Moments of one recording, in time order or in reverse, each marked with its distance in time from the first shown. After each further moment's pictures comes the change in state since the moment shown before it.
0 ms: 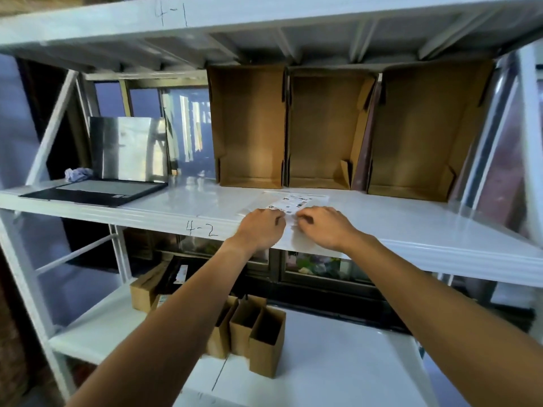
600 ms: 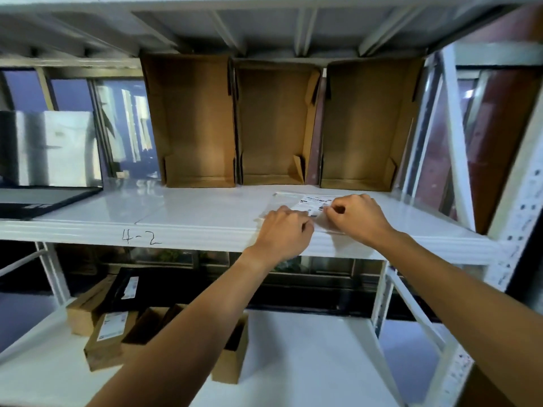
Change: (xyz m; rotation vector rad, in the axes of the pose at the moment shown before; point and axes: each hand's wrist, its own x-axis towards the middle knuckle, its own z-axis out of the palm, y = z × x) left_hand 0.008 0.120 0.050 -0.058 0.117 0.345; right_hand -0.064 0.109 -0.054 -0.123 0.284 0.229
